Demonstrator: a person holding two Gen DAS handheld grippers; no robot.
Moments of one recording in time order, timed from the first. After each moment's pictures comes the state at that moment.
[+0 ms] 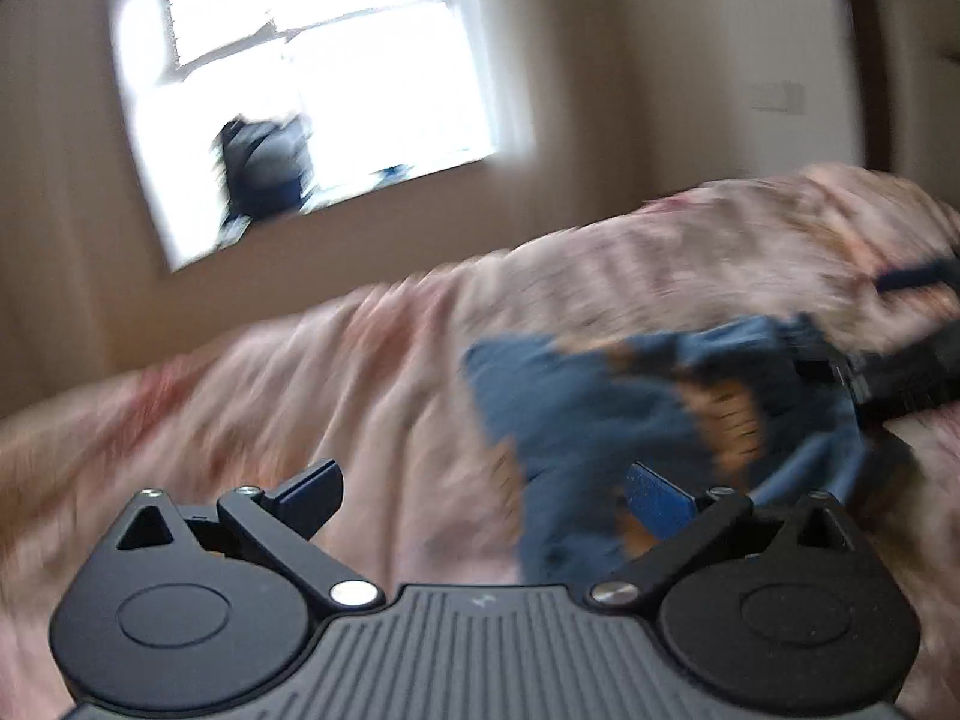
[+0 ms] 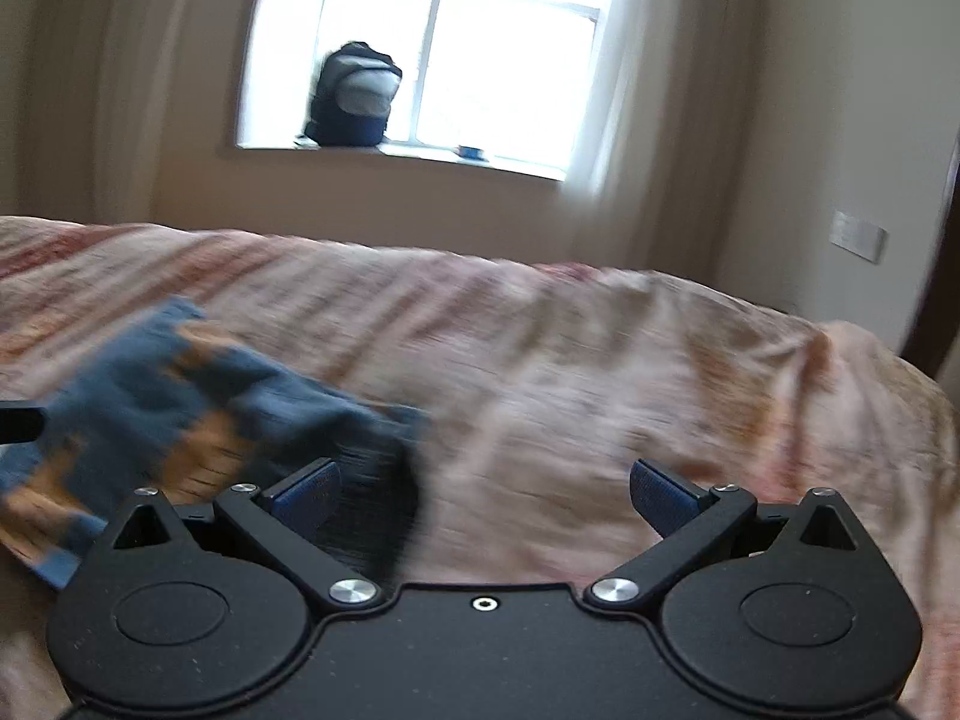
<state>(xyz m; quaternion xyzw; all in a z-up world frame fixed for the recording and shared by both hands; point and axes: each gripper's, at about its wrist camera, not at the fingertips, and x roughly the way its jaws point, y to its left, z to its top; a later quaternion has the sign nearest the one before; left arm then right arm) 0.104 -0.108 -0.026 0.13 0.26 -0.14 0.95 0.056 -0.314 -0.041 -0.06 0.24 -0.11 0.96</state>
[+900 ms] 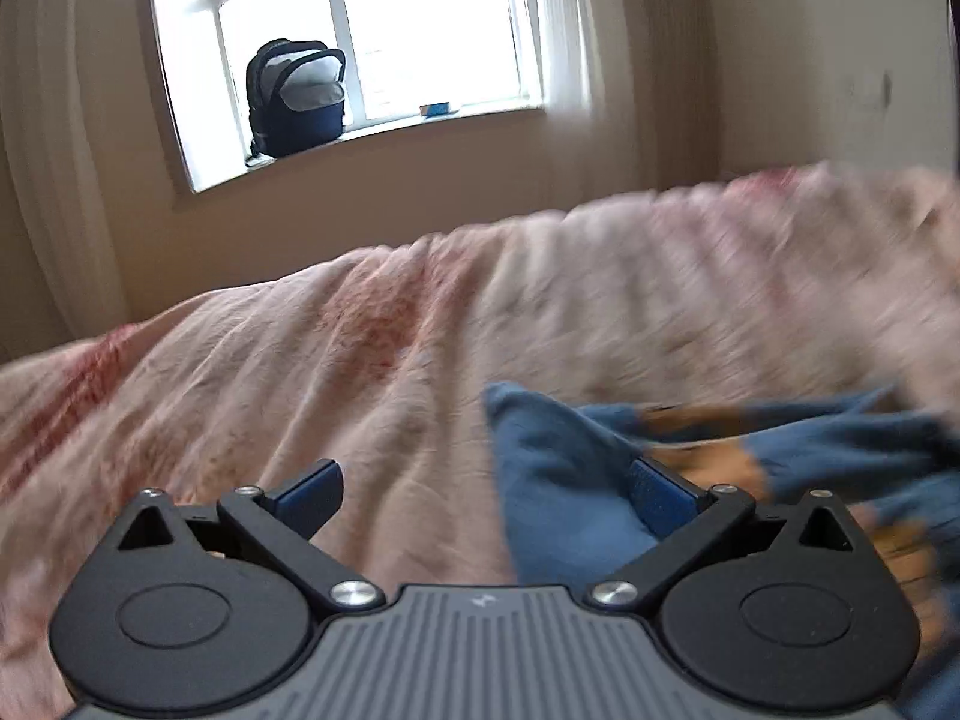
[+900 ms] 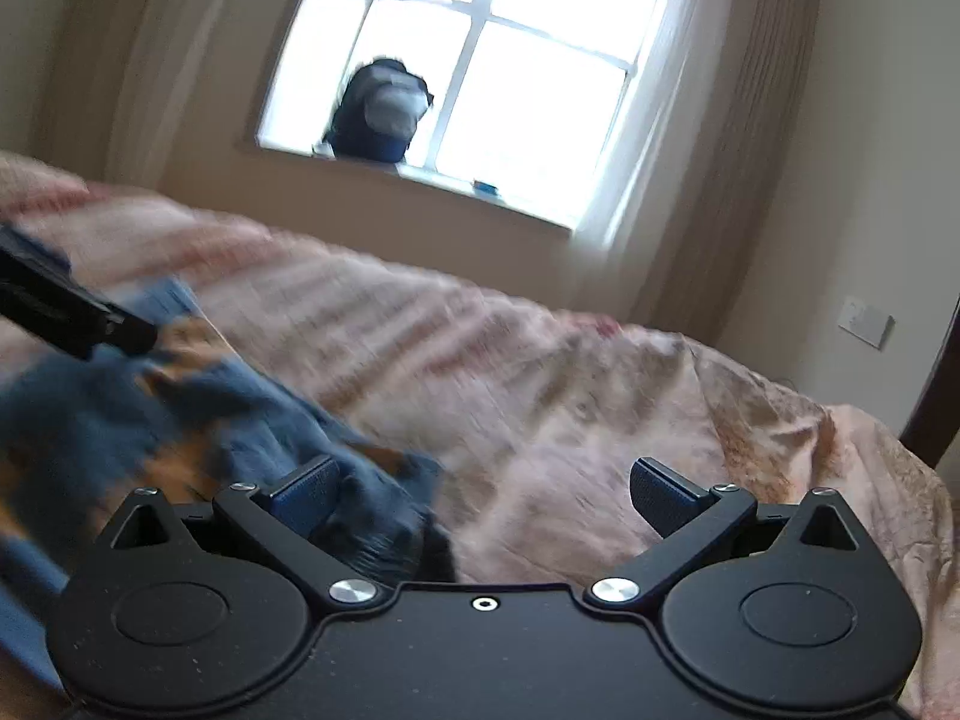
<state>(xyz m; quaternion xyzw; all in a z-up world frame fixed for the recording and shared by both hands) 0.228 -0.150 -0.059 0.13 0.30 -0.09 0.94 0.089 -0.320 -0.058 -0.14 0.22 -0.14 0.96</state>
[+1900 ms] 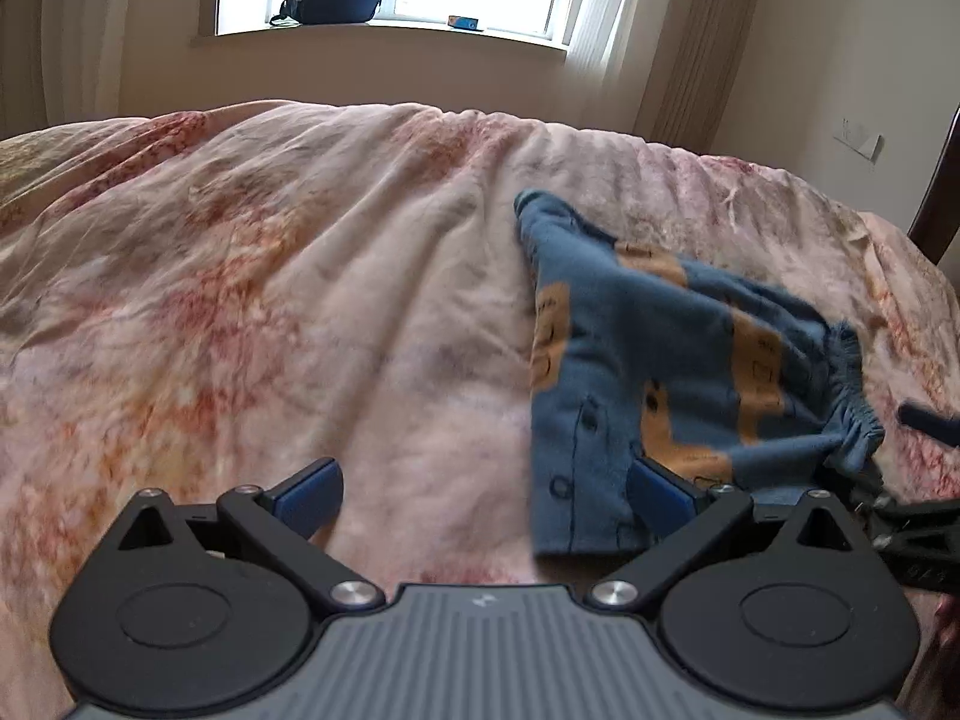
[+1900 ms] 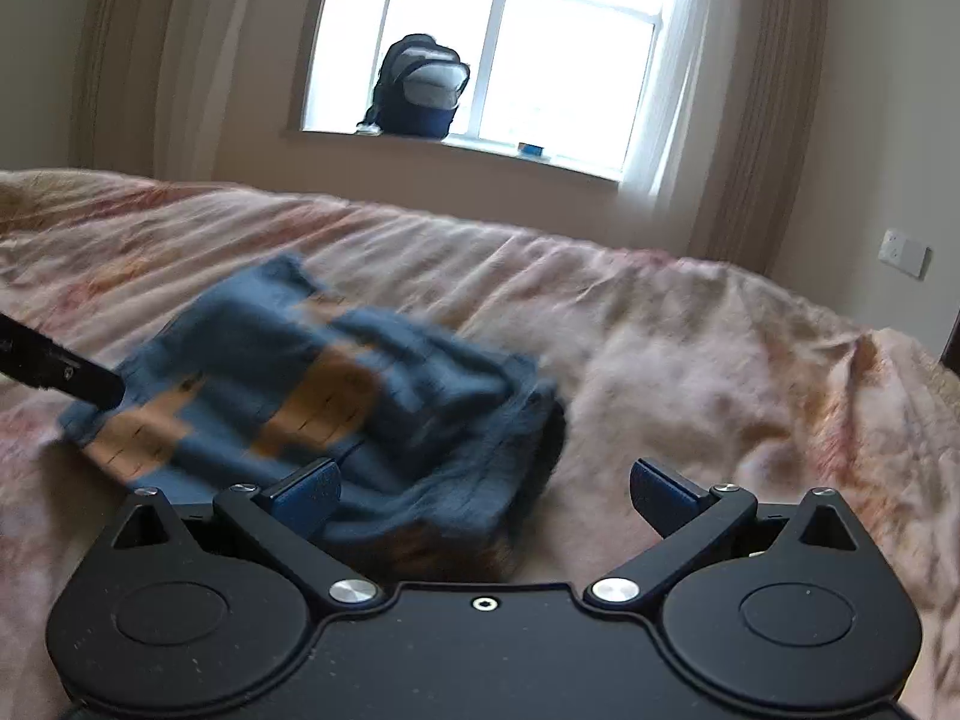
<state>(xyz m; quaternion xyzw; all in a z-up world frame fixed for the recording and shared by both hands) 0.113 -0.060 -0.059 -0.03 0.39 -0.14 0.91 0.019 -0.282 -0.070 -0.07 0.28 -0.08 0.95</state>
